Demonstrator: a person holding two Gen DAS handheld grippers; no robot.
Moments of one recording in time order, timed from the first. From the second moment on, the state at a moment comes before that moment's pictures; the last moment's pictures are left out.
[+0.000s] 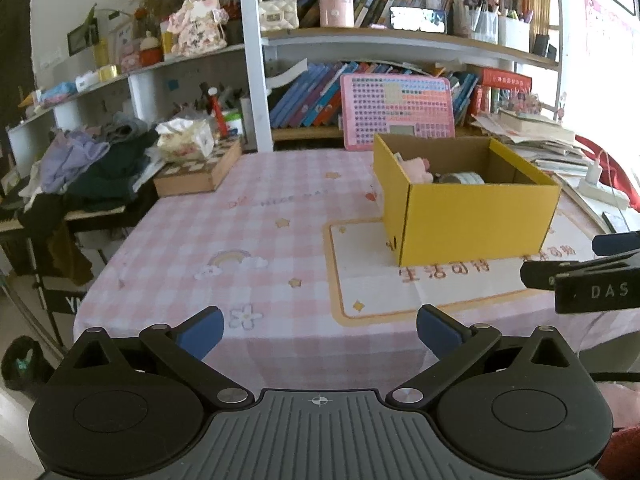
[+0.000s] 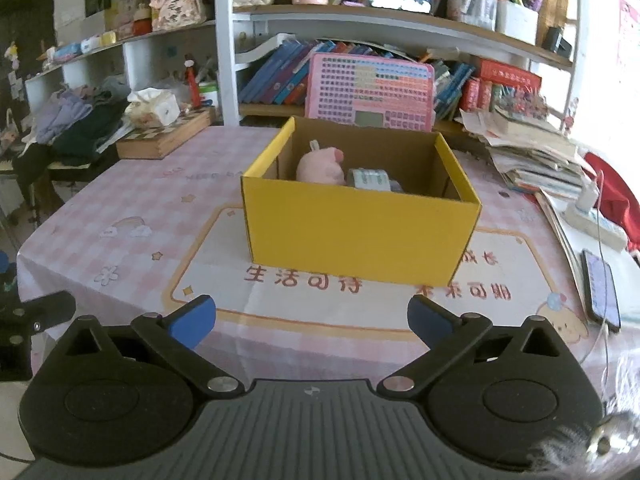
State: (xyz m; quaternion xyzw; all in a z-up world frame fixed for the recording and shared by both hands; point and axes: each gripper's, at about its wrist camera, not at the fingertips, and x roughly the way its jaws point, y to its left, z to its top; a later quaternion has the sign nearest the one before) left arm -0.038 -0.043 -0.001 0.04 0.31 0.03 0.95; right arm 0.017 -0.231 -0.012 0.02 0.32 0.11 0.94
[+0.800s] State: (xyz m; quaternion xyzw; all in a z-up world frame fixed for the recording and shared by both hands) left arm -0.046 -0.042 -0.006 0.05 0.33 0.01 0.94; right arm 0.008 -0.222 -0.019 0.01 0.34 0.11 0.93
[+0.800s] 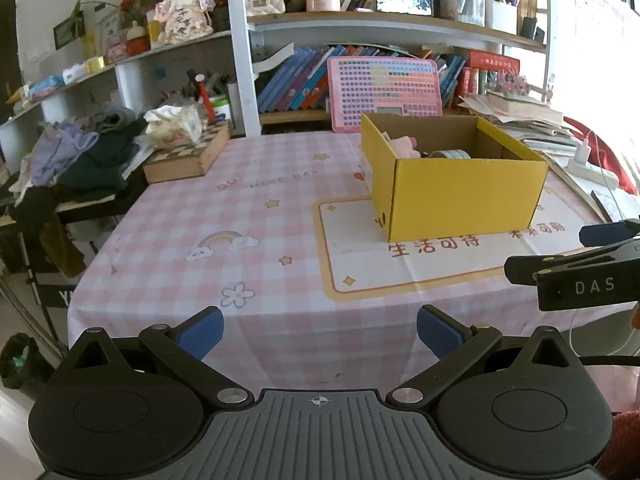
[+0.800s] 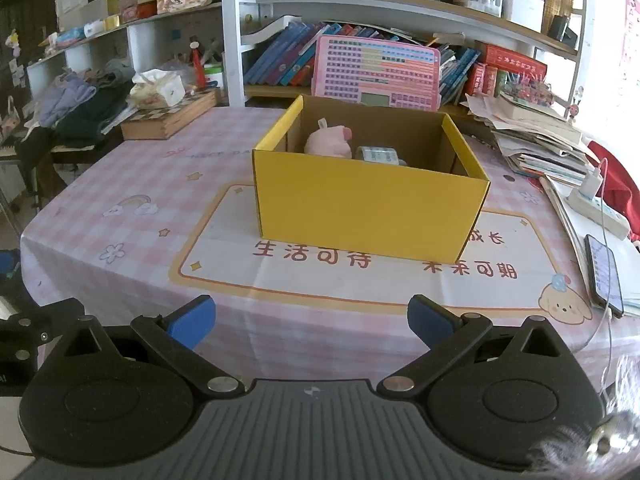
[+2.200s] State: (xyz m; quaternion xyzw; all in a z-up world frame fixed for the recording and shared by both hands) left arm -0.038 -0.044 -0.011 0.05 0.33 0.00 0.94; right arm 0.015 -0.217 -0.024 0.01 0.35 0.11 0.93
